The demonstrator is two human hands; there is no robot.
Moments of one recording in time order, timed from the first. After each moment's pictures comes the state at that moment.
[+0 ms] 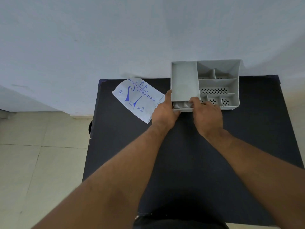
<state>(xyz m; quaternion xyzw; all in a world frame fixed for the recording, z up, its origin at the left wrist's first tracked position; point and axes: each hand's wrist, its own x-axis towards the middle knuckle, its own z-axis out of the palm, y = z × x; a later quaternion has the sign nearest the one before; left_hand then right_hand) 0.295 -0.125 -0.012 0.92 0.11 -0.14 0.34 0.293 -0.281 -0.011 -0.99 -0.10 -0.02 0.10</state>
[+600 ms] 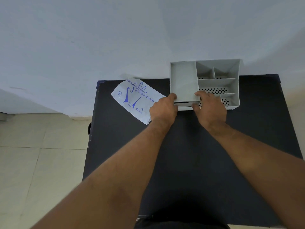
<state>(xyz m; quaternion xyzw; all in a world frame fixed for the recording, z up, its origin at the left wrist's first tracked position) 0.313 -0.127 -0.004 0.97 0.07 -0.11 0.19 0.318 -0.287 -0.011 -0.98 0.00 0.00 0.18</state>
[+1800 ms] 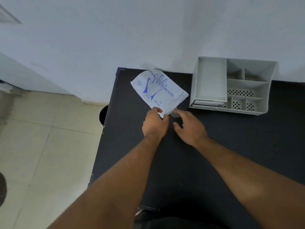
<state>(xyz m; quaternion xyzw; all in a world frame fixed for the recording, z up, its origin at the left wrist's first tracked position) 0.245 -0.051 -0.042 0.87 0.31 -0.10 0.36 0.264 -0.194 -0.045 -0.93 -0.11 0.21 0.28</state>
